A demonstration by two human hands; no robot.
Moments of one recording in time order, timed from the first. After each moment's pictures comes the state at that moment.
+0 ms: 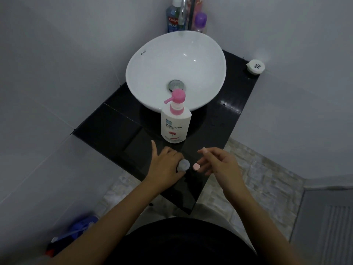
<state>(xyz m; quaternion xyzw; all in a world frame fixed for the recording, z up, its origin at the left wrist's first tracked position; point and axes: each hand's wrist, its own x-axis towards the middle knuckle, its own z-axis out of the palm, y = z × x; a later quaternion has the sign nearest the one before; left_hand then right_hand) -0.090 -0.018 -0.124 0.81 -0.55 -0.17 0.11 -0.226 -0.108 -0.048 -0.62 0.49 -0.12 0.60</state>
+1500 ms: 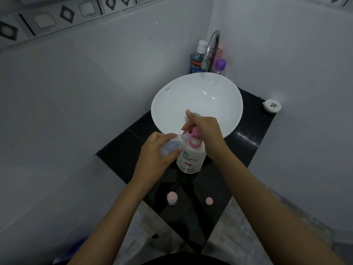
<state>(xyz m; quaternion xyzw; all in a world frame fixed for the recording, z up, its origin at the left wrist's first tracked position) -0.019 -0.017 -0.028 0.79 -0.36 -0.12 0.48 -0.071 -0.168 0.011 -0.66 0.37 -0.16 0.64</state>
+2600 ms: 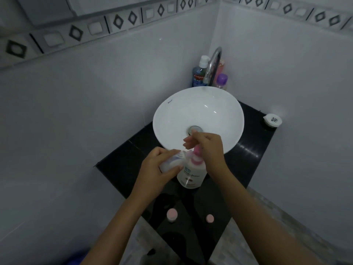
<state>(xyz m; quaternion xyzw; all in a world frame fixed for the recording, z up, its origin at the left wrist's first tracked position) -0.013 -0.015 -0.024 0.76 -0.36 -0.15 0.51 -0.068 -0.169 -0.003 -0.65 0.36 -0.24 0.63</state>
